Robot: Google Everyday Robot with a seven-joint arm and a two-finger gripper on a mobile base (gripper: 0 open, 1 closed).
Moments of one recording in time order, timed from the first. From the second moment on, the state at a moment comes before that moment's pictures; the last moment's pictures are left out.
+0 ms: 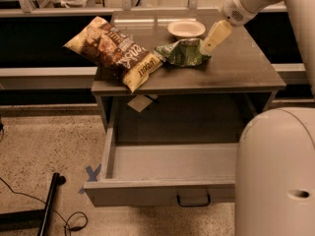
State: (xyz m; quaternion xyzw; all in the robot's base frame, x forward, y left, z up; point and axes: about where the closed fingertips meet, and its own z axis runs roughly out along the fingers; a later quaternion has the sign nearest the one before) arm 0.769 -0.184 0.920 -0.53 0.77 0.04 0.34
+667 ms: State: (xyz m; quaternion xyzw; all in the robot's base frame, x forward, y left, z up) arm 0.771 -0.163 0.886 -0.52 0.79 0.07 0.31
